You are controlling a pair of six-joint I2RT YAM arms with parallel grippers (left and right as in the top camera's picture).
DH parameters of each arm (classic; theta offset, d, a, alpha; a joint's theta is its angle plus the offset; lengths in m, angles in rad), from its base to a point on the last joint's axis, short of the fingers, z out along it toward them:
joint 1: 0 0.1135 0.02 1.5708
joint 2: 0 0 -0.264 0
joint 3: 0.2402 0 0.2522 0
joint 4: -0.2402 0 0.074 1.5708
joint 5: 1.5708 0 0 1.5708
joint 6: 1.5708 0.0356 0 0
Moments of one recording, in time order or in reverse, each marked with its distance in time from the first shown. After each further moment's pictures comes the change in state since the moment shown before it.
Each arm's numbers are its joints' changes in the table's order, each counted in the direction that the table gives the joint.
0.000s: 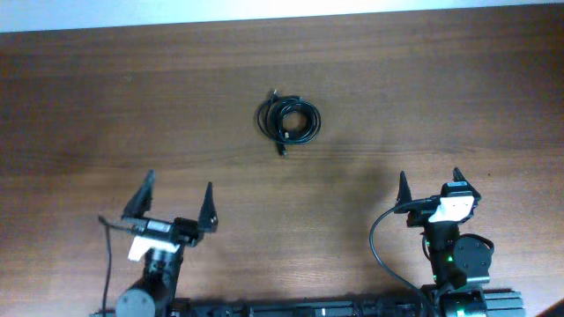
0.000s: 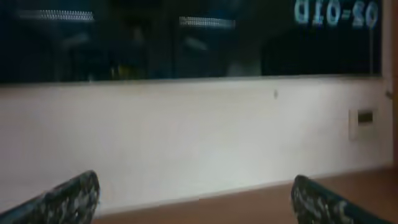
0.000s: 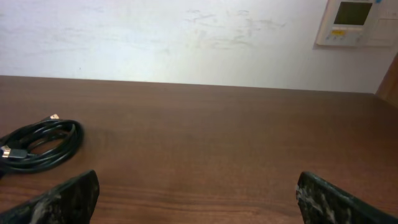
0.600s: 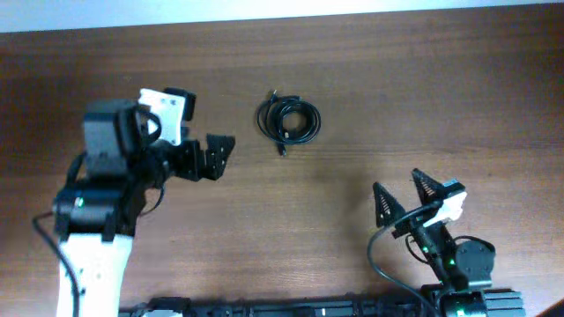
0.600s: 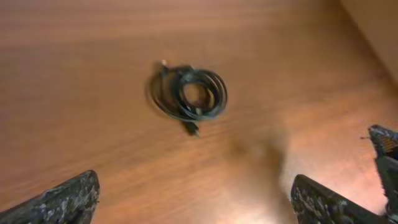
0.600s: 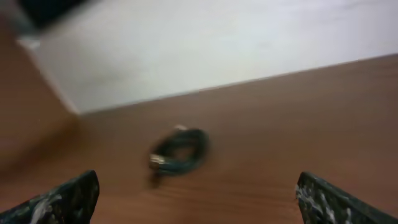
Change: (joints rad) left arm -0.001 -1.100 1.223 -1.281 0.268 0.011; right arm -0.001 -0.002 0.000 0.090 -0.418 0.441
